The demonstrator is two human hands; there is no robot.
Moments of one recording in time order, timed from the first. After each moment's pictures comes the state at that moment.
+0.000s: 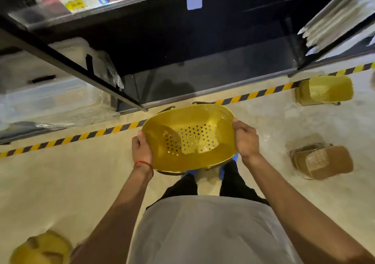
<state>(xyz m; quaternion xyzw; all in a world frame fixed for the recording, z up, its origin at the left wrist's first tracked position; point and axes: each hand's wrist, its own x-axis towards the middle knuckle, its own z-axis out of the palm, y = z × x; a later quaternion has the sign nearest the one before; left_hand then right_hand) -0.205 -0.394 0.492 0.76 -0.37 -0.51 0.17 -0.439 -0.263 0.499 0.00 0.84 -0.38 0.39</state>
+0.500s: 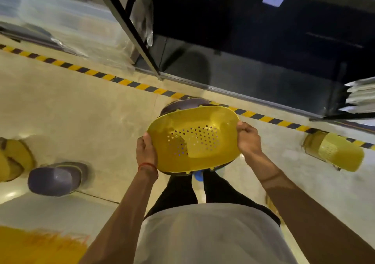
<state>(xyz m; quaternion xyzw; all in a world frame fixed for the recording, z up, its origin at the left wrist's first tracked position) -0.230 -0.313 0.465 0.83 -0.15 -0.47 0.27 -0.494 -0.314 0.455 -0.18 0.84 -0.22 0.47</state>
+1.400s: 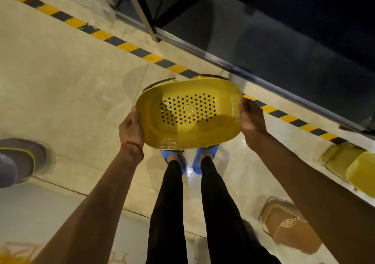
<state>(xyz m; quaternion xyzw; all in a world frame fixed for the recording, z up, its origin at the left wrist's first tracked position) -0.198 -0.388 0.210 0.83 -0.11 -0.47 0.29 -0.479 -0.421 0.202 -0.28 0.82 -0.15 0.48</state>
